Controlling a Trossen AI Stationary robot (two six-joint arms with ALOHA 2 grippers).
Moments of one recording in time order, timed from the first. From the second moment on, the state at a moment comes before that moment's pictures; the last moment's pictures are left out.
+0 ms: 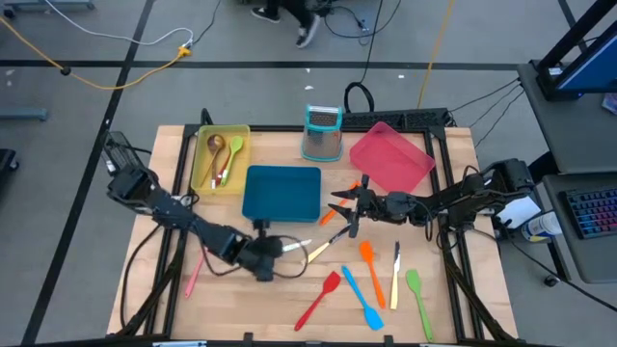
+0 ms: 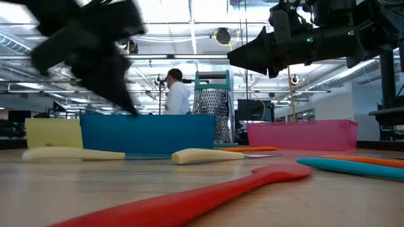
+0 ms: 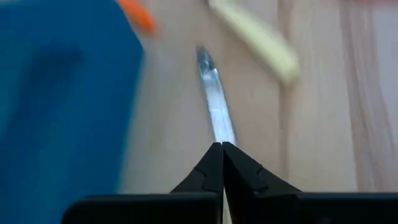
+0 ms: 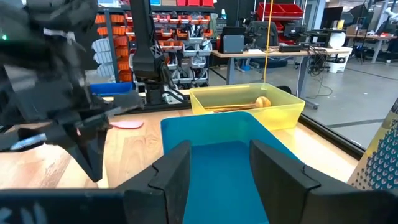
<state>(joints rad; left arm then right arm) -0.46 1.64 0.90 -0.29 -0.48 -0.33 0.11 1.50 0.44 1.04 0.34 0.03</state>
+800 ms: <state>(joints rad) -0.42 1.64 1.00 -0.67 -0.15 -0.62 0.11 1.50 0.44 1.02 0.33 0.03</state>
